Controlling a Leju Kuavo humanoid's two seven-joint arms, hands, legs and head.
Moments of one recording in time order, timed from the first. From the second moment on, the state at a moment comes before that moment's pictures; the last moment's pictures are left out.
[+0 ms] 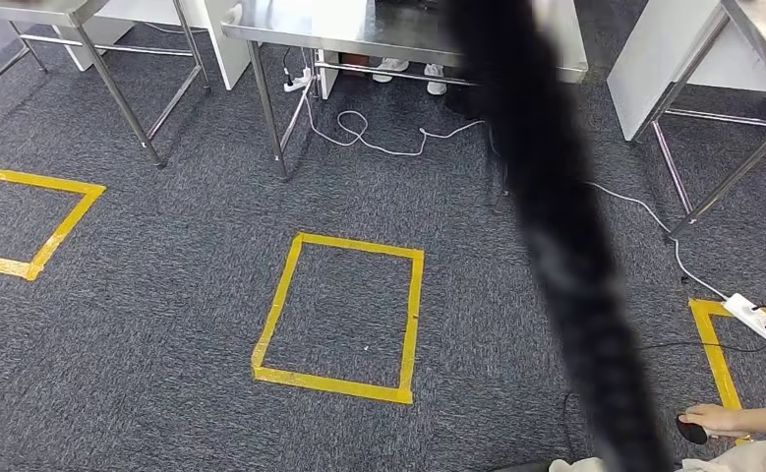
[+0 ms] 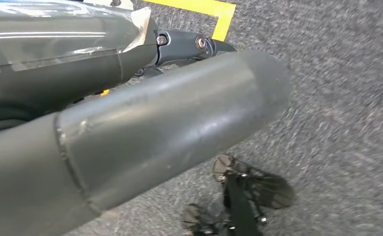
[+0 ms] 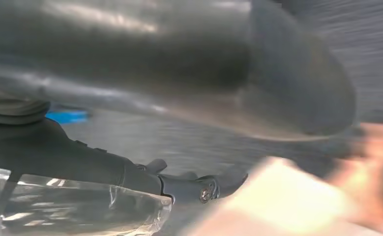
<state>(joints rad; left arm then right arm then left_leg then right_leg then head) -0.08 -0.13 1.18 -0.21 -0.83 0.18 -0.19 -0.01 0.07 -0.15 -0.31 0.22 -0.38 0.04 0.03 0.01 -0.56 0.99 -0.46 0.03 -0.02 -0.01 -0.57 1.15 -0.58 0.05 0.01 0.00</state>
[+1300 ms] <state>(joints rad) -0.08 -0.14 1.10 -0.20 -0.89 0.16 -0.19 -0.04 0.11 -0.10 -0.19 0.29 -0.44 0.22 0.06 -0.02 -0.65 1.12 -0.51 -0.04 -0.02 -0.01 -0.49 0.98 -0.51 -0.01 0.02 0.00</state>
